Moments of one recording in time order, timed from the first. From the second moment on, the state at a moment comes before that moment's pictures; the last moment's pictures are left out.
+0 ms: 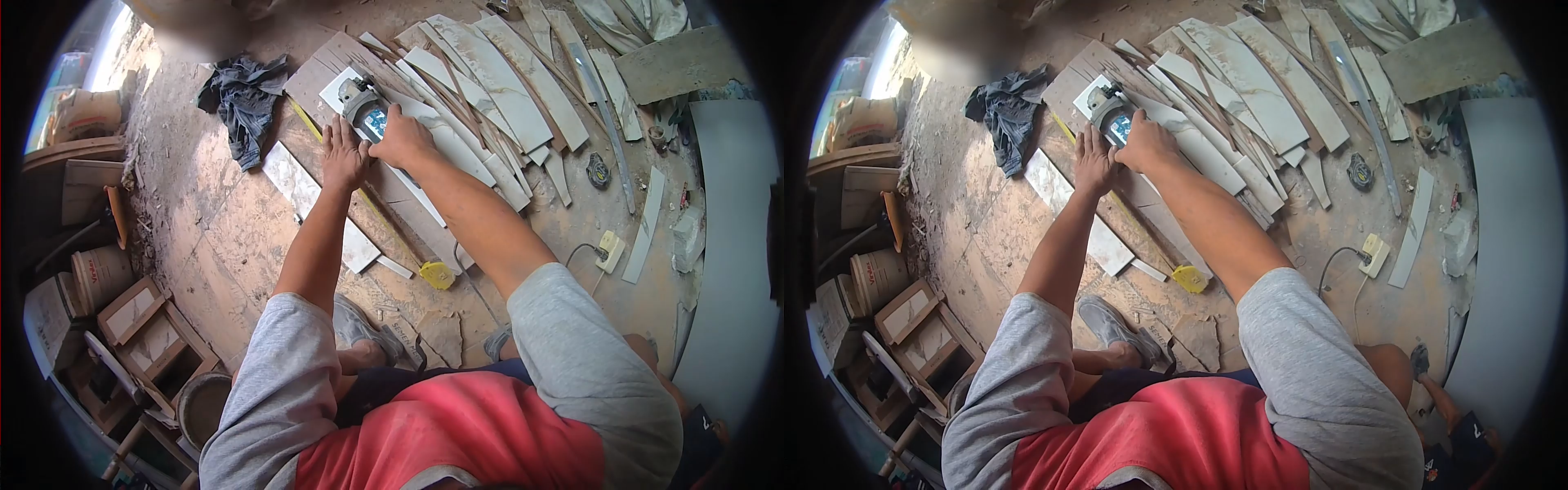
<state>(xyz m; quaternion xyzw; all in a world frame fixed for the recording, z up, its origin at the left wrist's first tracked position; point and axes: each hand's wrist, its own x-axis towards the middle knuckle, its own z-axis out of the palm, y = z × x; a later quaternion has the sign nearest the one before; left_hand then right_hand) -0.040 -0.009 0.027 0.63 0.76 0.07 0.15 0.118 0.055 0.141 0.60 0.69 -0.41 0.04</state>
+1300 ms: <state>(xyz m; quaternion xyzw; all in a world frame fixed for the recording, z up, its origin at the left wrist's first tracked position) -0.048 -0.009 0.010 0.66 0.74 0.11 0.11 0.158 0.018 0.138 0.61 0.68 -0.40 0.04</state>
